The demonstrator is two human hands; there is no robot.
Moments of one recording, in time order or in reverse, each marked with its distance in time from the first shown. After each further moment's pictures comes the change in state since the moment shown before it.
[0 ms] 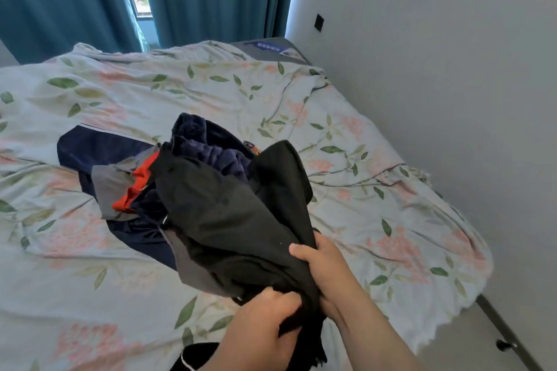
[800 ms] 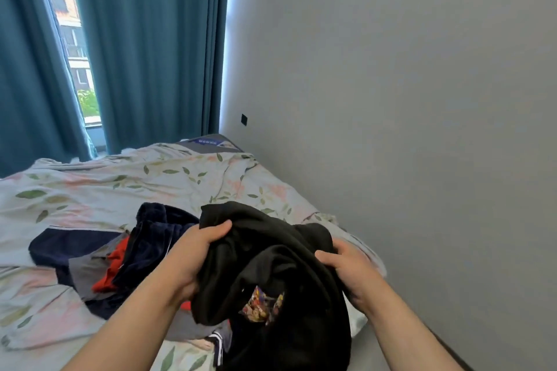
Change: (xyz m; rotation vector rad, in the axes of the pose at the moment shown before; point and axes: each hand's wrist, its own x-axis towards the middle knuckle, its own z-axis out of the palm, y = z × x) left_hand -0.072 0.202 -0.195 -1.086 0.019 -0.292; right_hand -0.285 -0.126 -0.046 -0.215 0.180 -0.310
